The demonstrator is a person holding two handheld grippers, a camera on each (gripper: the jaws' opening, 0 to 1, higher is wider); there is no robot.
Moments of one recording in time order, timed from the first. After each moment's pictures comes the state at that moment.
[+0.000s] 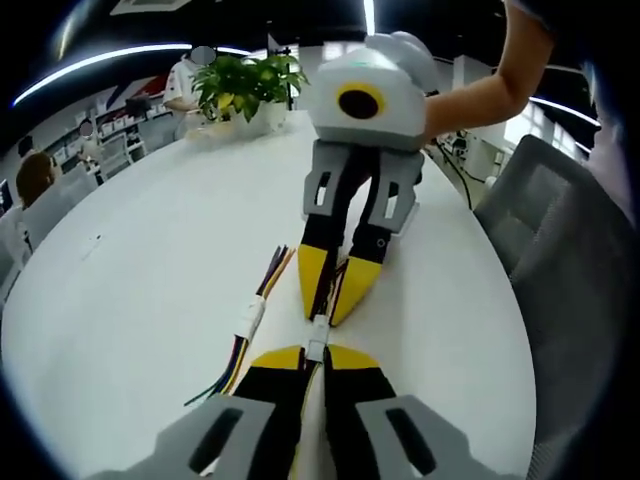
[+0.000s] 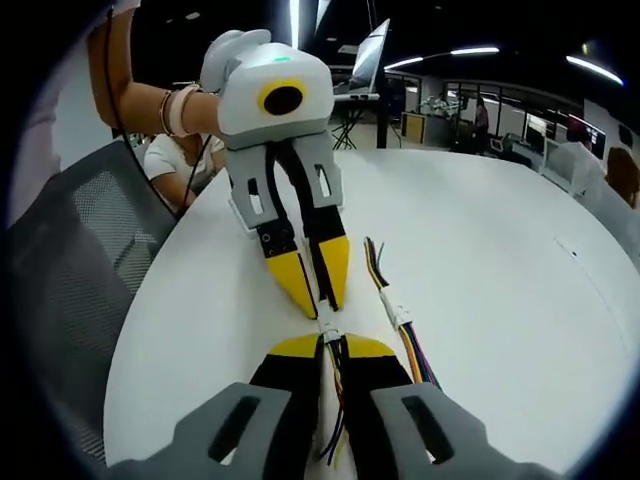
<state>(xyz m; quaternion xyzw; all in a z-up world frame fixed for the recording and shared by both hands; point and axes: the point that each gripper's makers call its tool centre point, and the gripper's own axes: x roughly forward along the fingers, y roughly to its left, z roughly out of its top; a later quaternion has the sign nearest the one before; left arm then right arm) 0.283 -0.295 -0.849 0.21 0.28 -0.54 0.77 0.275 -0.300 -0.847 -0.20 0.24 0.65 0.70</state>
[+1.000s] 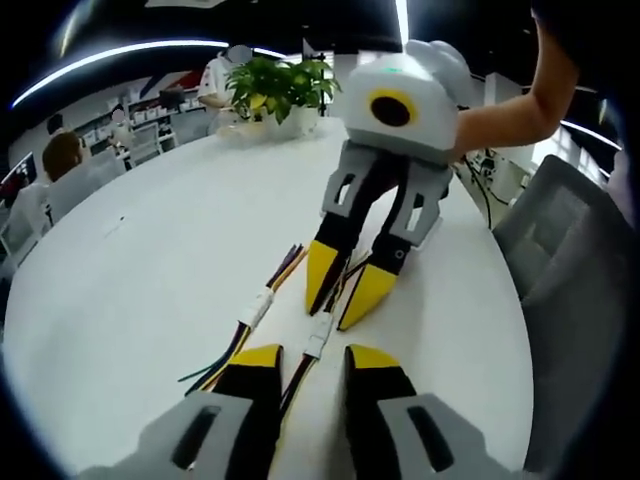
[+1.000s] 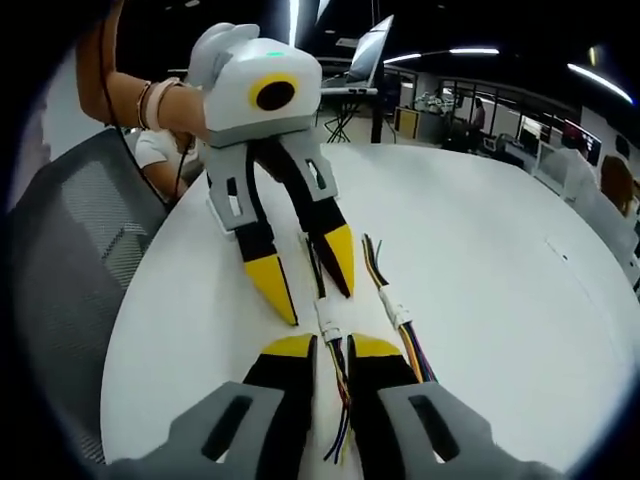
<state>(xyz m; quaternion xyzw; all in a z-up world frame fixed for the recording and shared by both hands) 0.275 -0.292 -0.844 0.17 0.28 -0.49 0.81 0.269 -0.301 -0.846 -0.23 0.24 0.62 0.71</state>
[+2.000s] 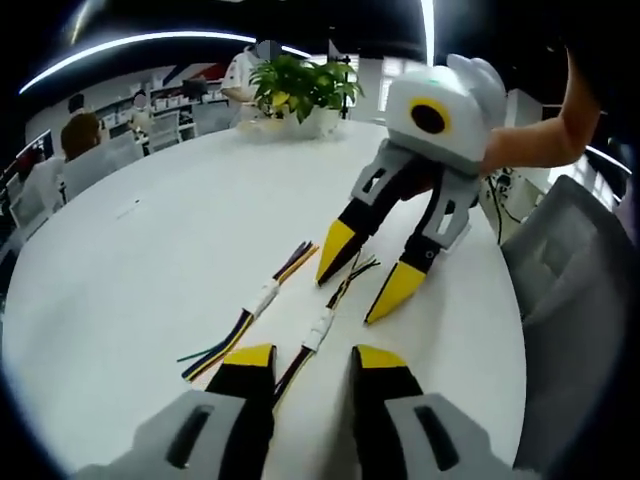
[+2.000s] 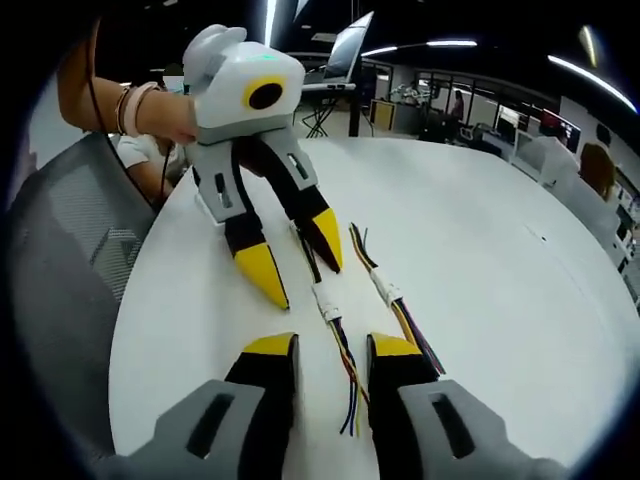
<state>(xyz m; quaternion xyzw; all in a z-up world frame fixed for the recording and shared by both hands) 0.273 -0.286 -0.844 0.15 0.30 -0.46 0.83 0.273 -0.316 -0.846 -0.23 0.26 0.57 0.74</state>
